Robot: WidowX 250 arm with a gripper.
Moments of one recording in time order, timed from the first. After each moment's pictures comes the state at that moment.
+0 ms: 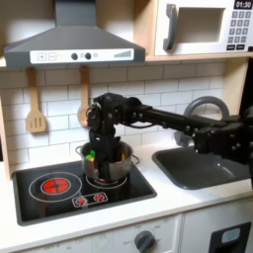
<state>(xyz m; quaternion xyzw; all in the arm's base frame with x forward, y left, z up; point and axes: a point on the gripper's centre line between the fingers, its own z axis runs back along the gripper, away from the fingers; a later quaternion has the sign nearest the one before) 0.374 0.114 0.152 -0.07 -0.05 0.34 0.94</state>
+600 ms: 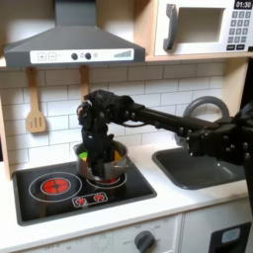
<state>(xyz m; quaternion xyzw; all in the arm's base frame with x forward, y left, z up) 0.372 0.130 0.162 -0.09 -0.04 0.34 0.93</state>
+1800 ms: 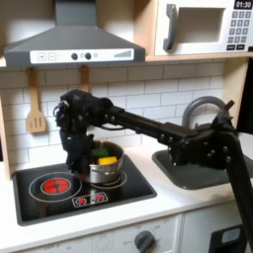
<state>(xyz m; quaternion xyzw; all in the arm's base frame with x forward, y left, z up) 0.375 0.171 0.167 -0.10 -0.04 0.38 0.92</state>
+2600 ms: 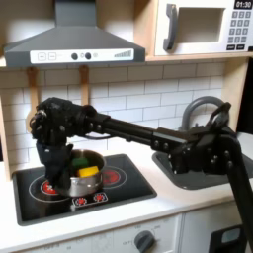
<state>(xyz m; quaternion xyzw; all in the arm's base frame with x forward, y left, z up) 0.339 0.222 0.167 -0.09 -0.04 0.43 0.90</state>
